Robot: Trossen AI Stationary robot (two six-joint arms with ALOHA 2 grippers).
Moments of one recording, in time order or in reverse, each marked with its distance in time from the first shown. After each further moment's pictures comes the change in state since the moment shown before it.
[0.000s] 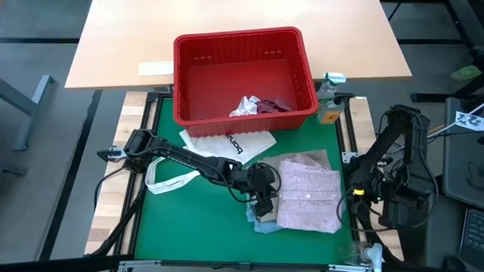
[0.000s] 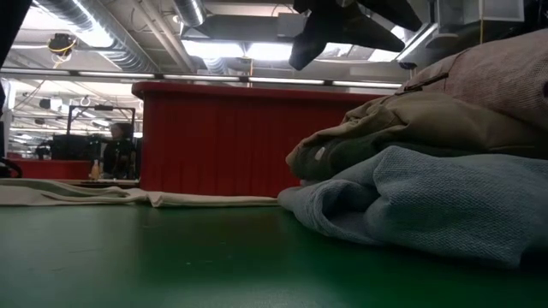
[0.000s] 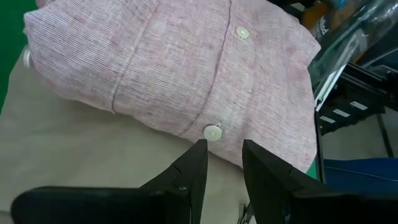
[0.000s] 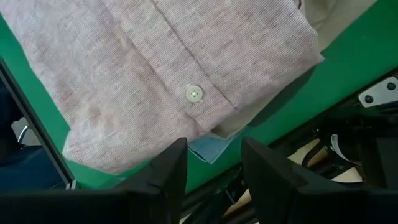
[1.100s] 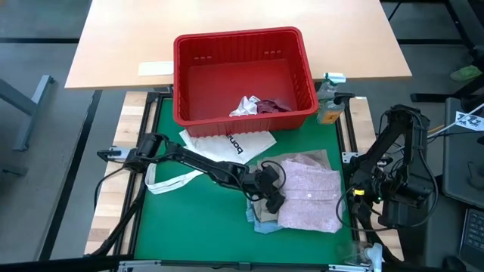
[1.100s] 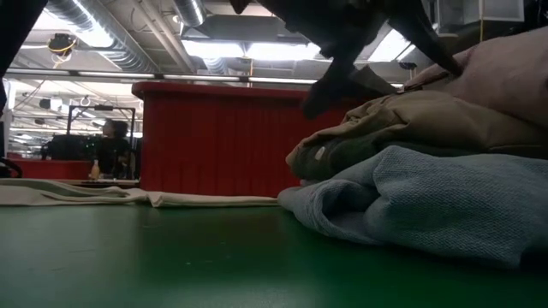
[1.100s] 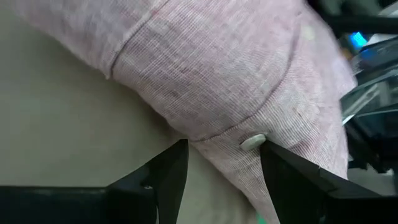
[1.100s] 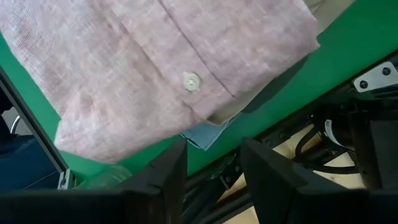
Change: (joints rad) left arm 0.020 0.129 -0.001 0.149 0.009 -0.317; right arm 0.000 0.000 0.000 -0.008 -0.059 0.000
